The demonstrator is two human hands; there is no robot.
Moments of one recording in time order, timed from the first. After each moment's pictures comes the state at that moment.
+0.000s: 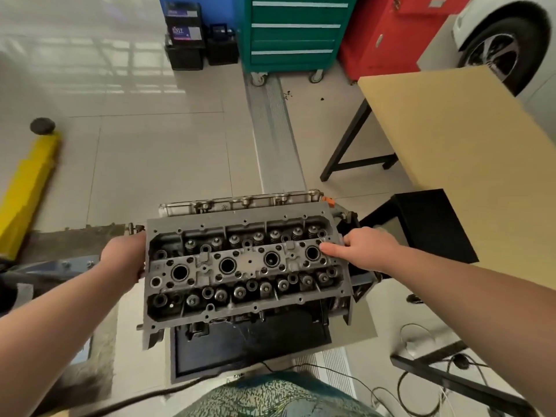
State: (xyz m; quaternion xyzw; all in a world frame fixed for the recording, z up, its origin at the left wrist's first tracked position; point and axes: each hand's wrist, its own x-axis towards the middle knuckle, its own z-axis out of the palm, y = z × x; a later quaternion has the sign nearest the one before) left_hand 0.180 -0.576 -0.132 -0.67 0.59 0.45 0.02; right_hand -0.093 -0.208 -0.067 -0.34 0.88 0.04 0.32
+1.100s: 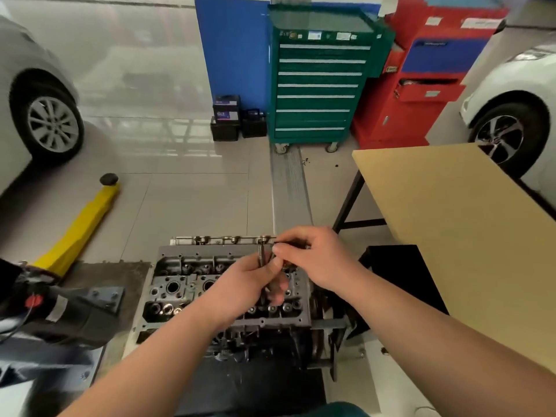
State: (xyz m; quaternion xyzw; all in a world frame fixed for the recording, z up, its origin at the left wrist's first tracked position) left_hand 0.105 -0.320 0.080 -0.25 0.66 0.71 0.00; right_hand -0.050 -0.213 0.079 -0.39 0.75 -0.46 0.28
